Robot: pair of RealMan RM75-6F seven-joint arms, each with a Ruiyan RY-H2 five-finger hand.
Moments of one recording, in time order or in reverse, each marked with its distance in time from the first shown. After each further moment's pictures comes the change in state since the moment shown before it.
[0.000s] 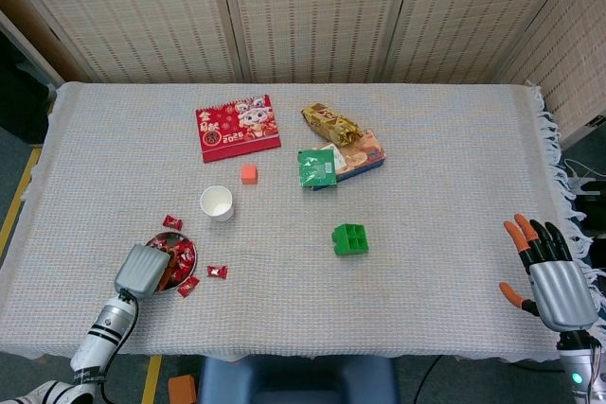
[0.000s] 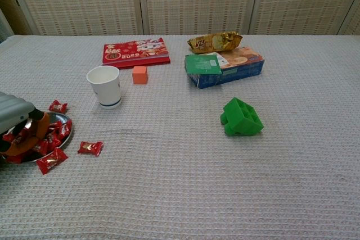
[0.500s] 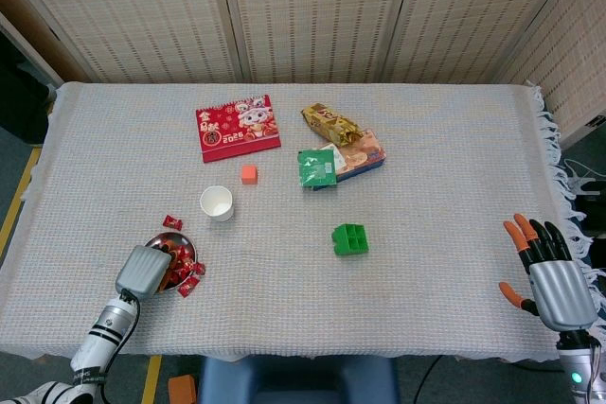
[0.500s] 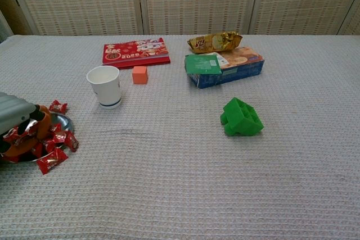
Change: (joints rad) left arm -0.005 0.020 -0.002 -0.049 -0.033 -0.025 0.045; right arm 0.001 -0.002 0.000 0.004 -0.002 0.003 0.005
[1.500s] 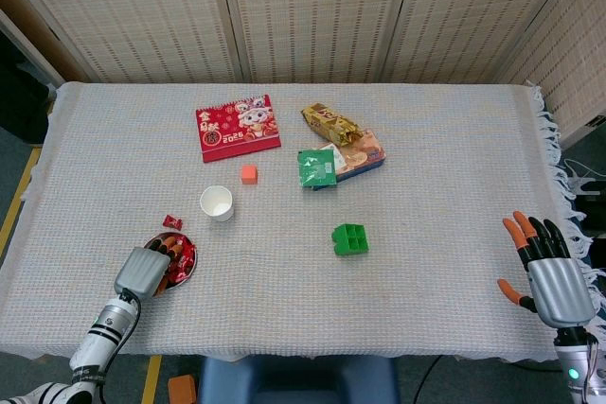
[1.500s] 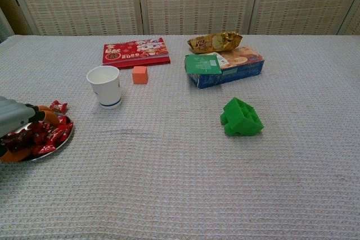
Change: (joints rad) left arm -0.001 0.033 -0.023 -0.065 -0.075 -0.077 0.101; right arm 0.007 -0.018 0.010 0.017 0.009 -0.002 -0.001
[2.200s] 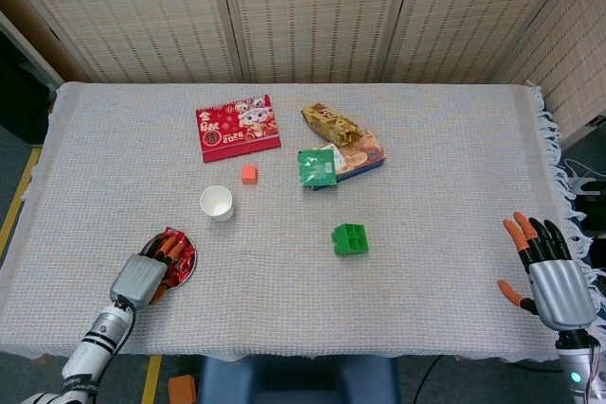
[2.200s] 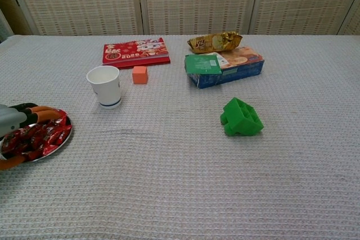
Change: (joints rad) left arm 0.041 0.051 -0.021 -0.084 0.000 -0.038 0.023; right arm -0.006 -0.002 -0.005 0.011 -0.024 0.022 0.016
